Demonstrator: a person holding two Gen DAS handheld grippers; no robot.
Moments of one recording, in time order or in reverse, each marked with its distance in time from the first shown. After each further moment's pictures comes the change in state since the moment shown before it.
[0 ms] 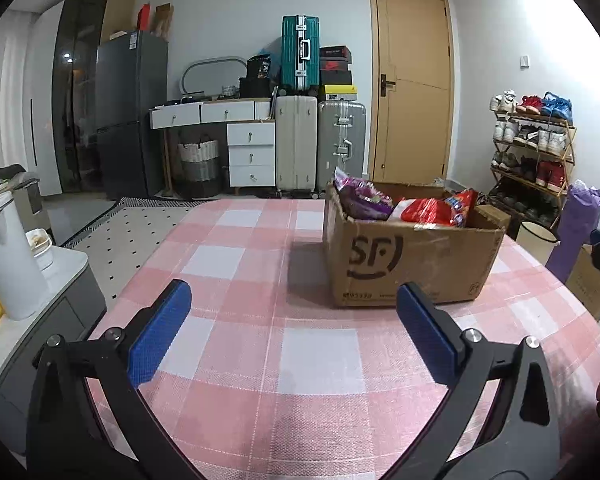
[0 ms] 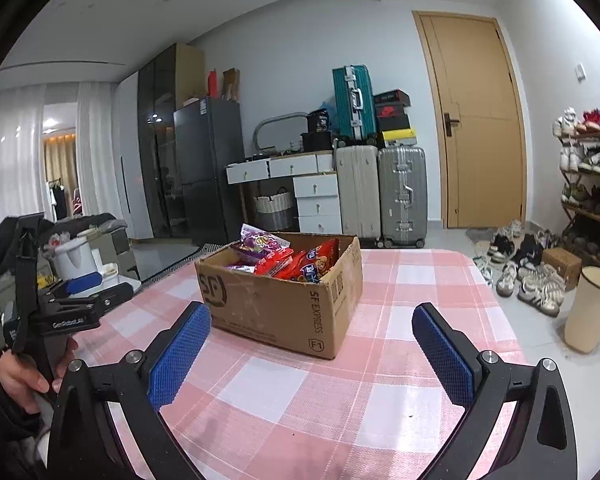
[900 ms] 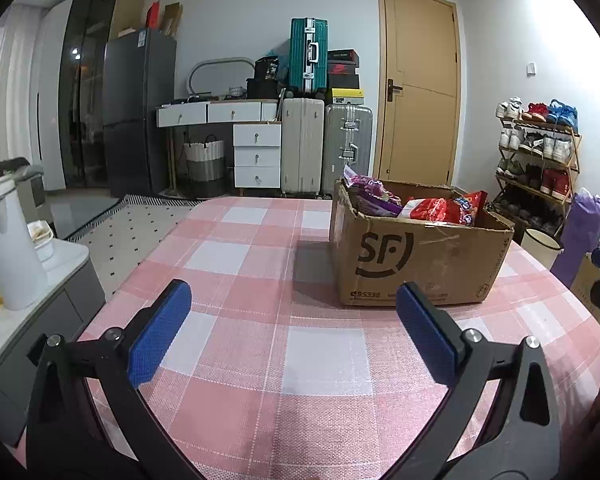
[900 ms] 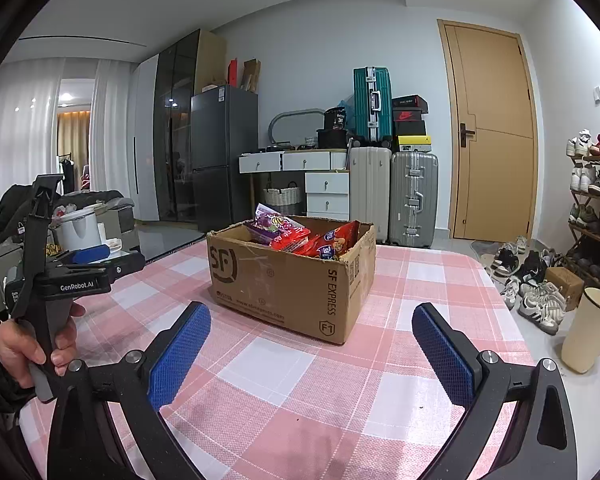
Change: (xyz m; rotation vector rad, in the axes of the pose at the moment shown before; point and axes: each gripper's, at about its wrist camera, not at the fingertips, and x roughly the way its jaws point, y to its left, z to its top) left arm 0.017 0.002 -0.009 -0.019 -0.028 0.014; right arm 0.012 0.014 -0.020 -0.078 0.012 0.019
